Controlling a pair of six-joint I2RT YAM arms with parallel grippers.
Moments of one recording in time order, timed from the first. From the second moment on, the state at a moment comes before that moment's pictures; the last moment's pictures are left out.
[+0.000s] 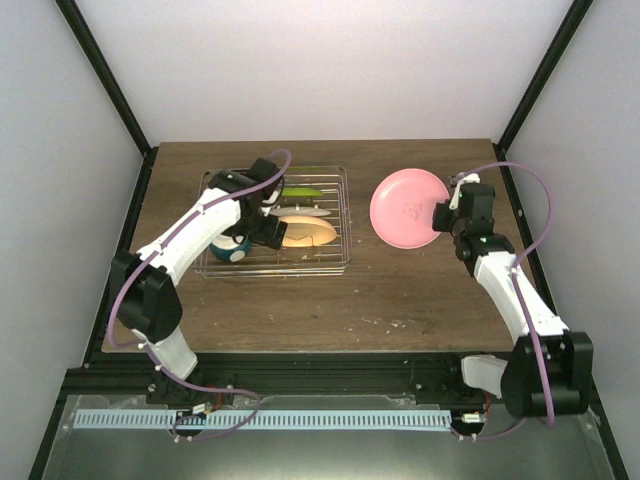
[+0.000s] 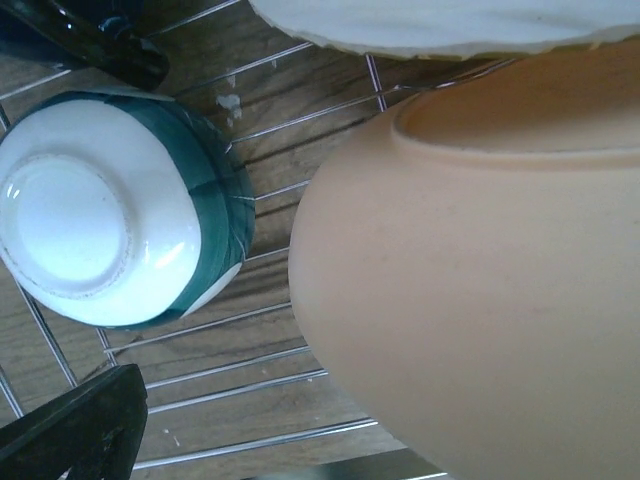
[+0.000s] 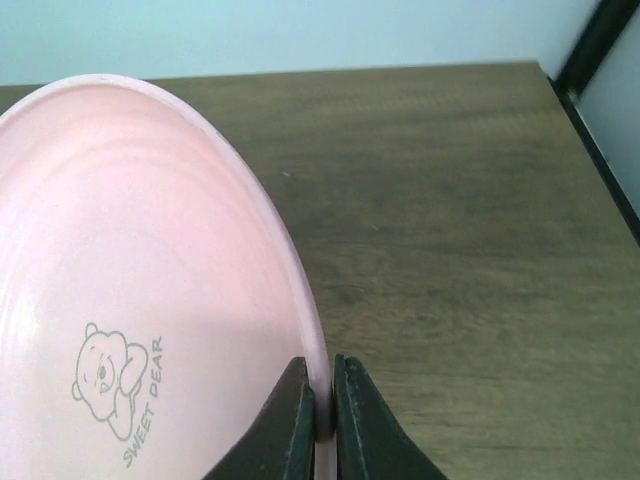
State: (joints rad) left arm -0.49 1.70 1.54 -1.21 -0.15 -0.21; right arm 0.07 1.20 0.84 -0.20 0.09 0.09
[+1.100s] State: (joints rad) left arm -0.48 1.76 1.60 -1.19 -0.13 -0.19; right arm 0.34 1.01 0.43 0.44 -0.22 -0.24
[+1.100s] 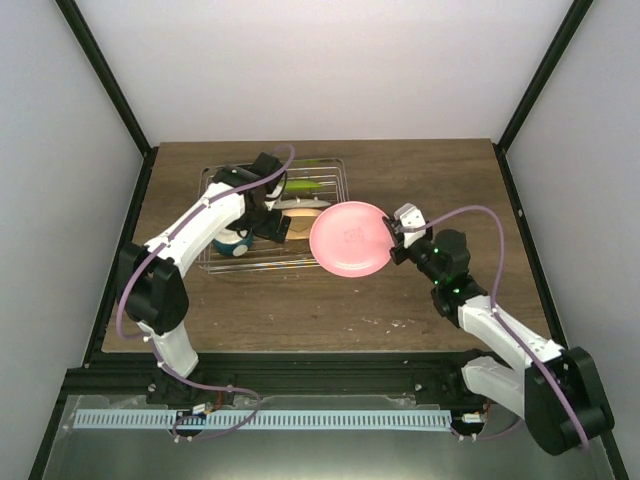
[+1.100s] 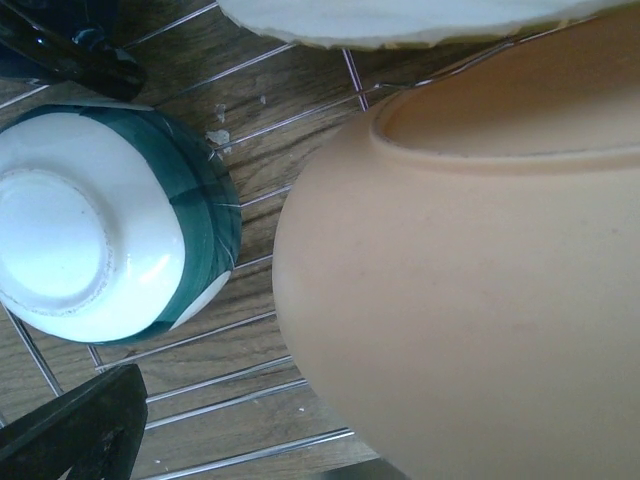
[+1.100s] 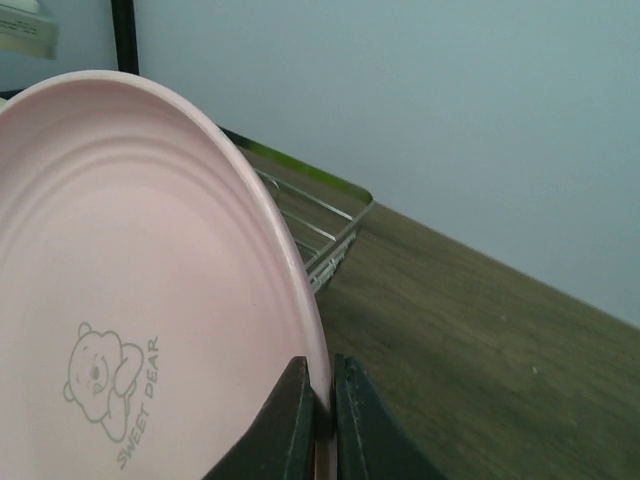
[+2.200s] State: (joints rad) left arm -0.48 1.76 1.60 -1.18 -0.15 -0.23; right arm 0.47 1.33 0.51 1.00 -0.17 -0.44
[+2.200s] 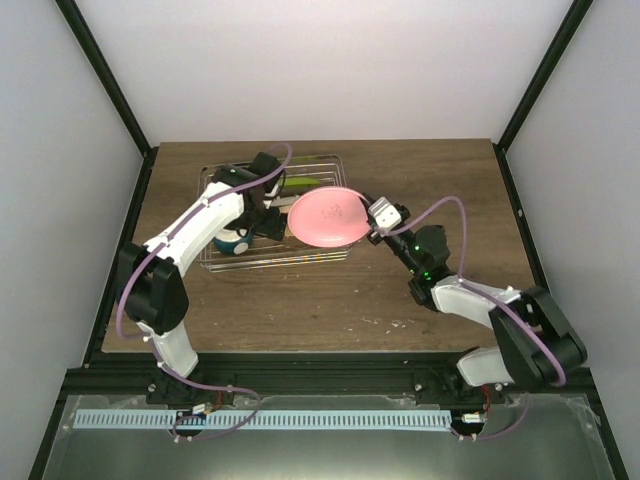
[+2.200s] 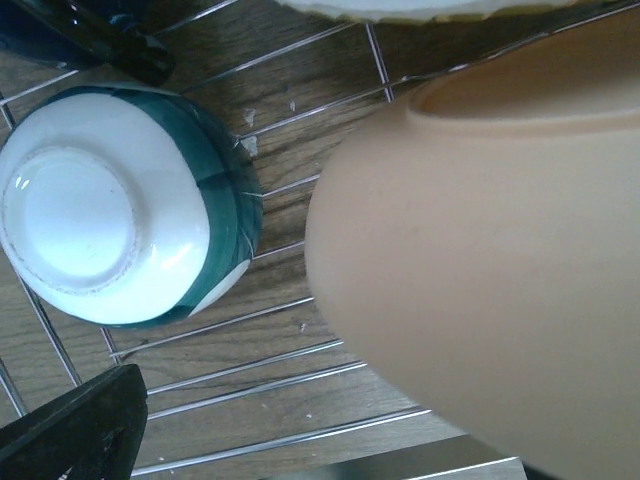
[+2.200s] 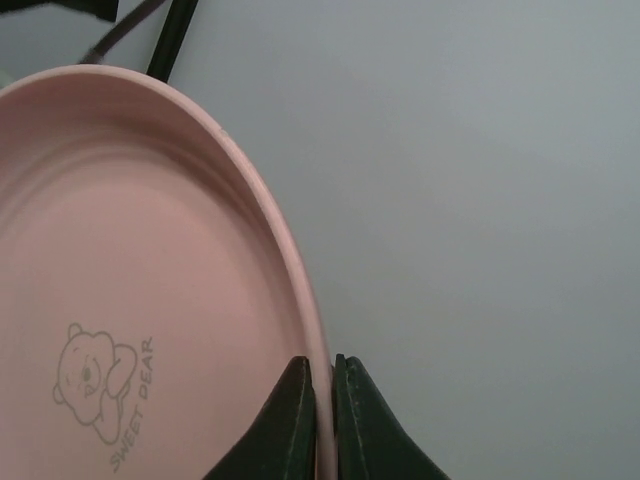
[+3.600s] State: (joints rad) left arm -0.47 1.76 1.63 -1.26 -0.17 -0.24; right arm 0.62 1.66 0.46 1.49 -0.07 -0.72
